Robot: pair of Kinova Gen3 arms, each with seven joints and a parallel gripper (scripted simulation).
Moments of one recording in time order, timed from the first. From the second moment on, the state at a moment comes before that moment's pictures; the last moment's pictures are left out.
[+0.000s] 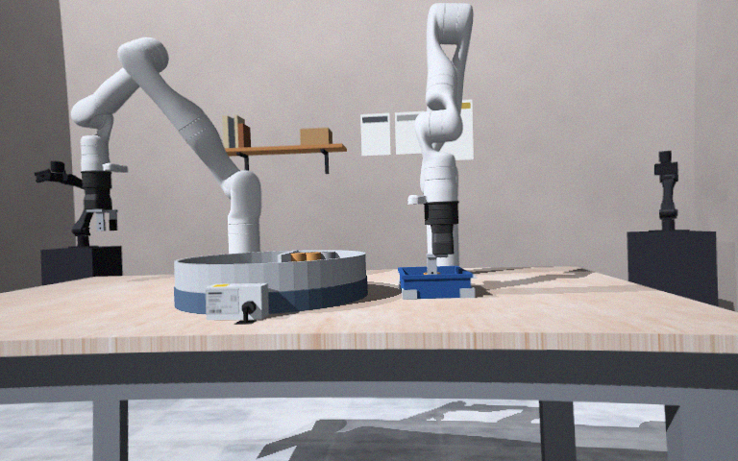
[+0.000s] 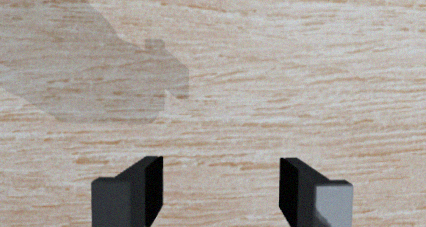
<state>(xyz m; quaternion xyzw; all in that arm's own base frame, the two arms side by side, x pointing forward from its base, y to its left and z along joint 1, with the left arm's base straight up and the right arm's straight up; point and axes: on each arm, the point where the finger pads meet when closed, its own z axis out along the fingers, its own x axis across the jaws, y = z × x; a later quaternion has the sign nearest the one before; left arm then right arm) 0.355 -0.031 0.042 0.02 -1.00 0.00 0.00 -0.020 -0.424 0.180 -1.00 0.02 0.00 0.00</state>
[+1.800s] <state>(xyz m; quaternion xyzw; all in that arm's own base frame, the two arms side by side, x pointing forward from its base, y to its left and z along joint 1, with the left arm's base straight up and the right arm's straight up) 0.355 -0.031 0.042 0.02 -1.00 0.00 0.00 -0.020 -0.424 0.180 -1.00 0.02 0.00 0.00</state>
